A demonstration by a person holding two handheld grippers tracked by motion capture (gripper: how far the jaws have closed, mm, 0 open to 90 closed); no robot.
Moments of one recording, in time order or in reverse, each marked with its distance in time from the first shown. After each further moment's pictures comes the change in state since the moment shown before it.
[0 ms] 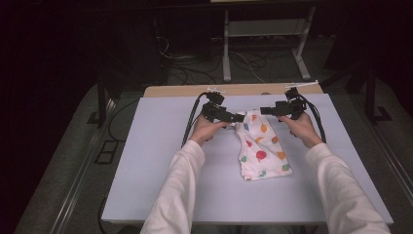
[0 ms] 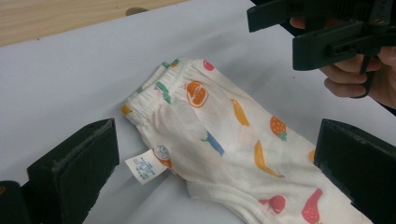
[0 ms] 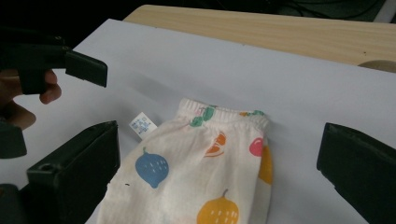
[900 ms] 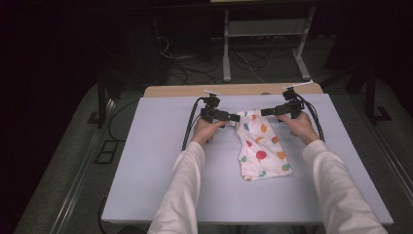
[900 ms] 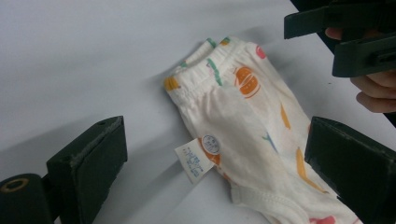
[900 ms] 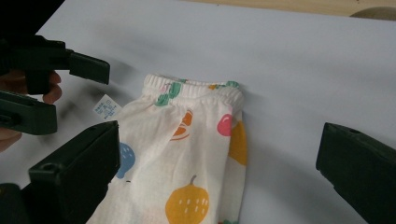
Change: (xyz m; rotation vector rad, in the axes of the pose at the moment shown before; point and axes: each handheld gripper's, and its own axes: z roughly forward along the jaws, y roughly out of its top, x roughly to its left) left arm 0.039 -0.017 0.027 0.032 -0.010 -0.199; right arm -0.023 -0.001 0.018 0.129 -0.030 0.088
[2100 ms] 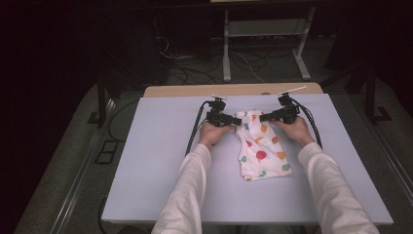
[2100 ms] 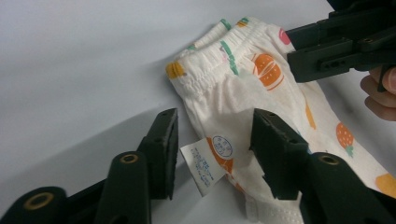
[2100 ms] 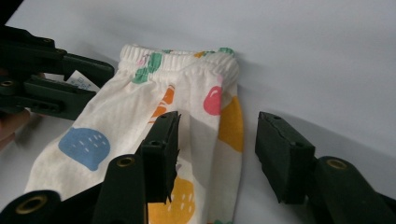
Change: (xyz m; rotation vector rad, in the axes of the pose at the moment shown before) left arm -0.005 -0.007 0.023 0.022 0.059 0.000; right arm -0.010 -0.011 0.024 0.073 0.009 0.032
